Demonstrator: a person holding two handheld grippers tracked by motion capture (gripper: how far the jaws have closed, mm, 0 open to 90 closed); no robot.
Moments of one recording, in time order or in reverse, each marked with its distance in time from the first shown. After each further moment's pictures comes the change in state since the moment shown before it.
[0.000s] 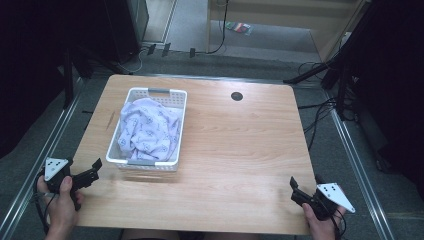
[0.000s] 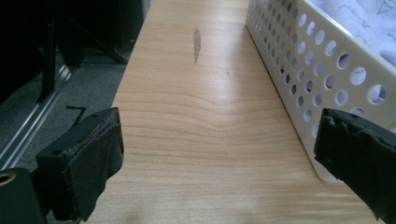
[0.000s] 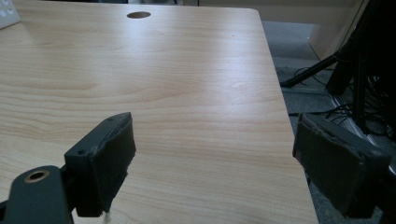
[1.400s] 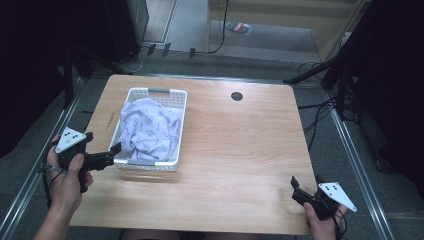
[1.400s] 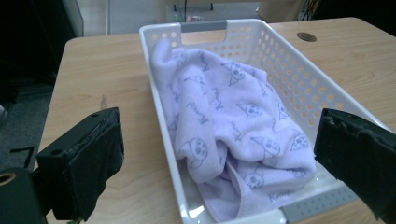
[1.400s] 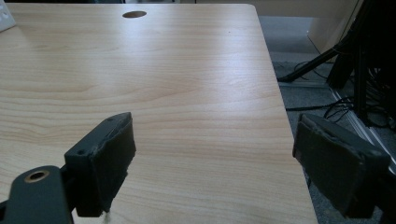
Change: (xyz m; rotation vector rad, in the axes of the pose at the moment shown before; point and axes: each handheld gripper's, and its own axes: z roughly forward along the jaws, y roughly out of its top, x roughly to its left) left arm -0.079 0.100 -0.016 0.046 -0.192 0.164; right arm -0.003 0.001 0.001 0.011 -0.004 0.032
